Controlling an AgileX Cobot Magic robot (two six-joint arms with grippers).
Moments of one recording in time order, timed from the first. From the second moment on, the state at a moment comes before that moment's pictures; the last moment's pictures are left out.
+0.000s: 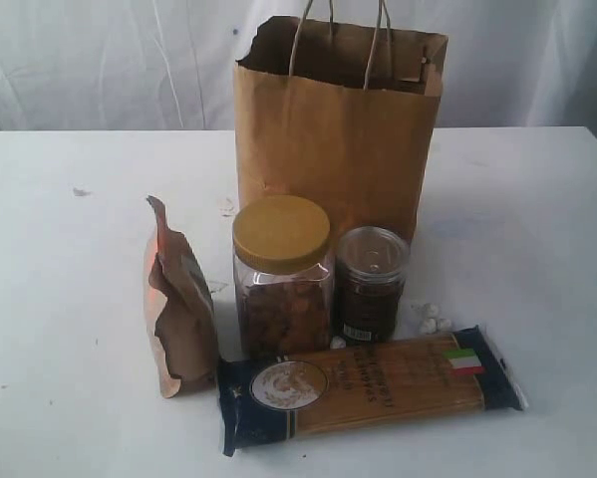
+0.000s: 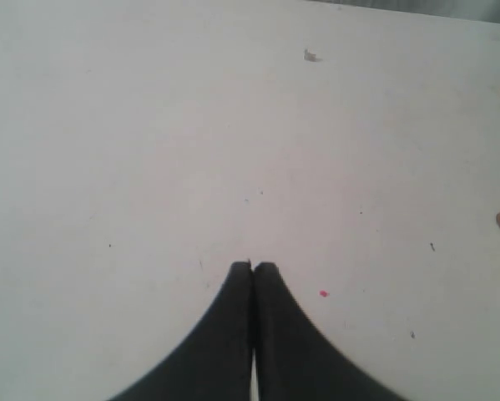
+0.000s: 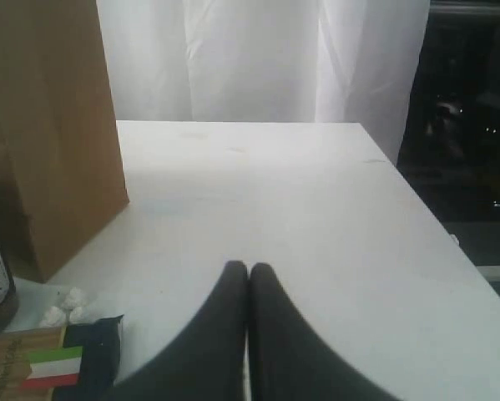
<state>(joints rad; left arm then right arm) 0.11 0.00 0.02 -0.09 0.40 0.00 0.02 0.00 0.00 -0.19 0.23 0.21</state>
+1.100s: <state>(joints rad) 0.11 0.06 -0.27 -0.28 -0.27 0.05 0.02 0.00 0.00 -0.19 0.23 0.21</state>
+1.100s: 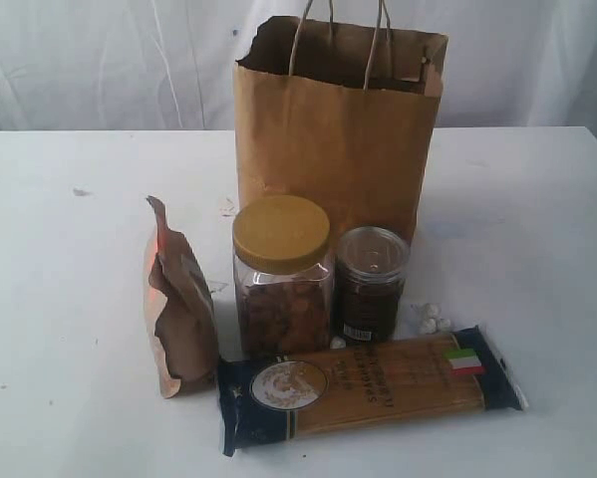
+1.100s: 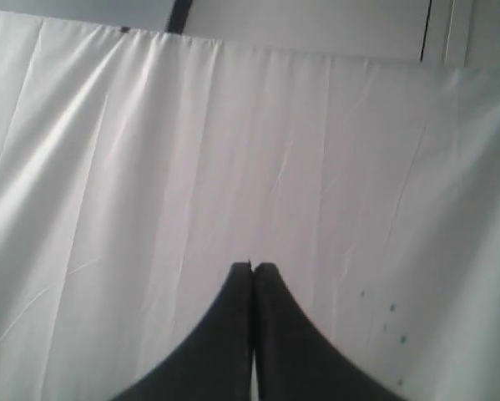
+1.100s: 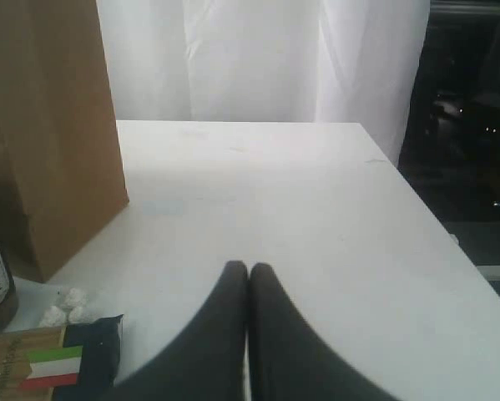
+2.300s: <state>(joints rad) 0.11 0.89 -0.30 -0.17 -0.35 -0.09 0.02 0.00 0.00 -0.19 0.23 0.20</state>
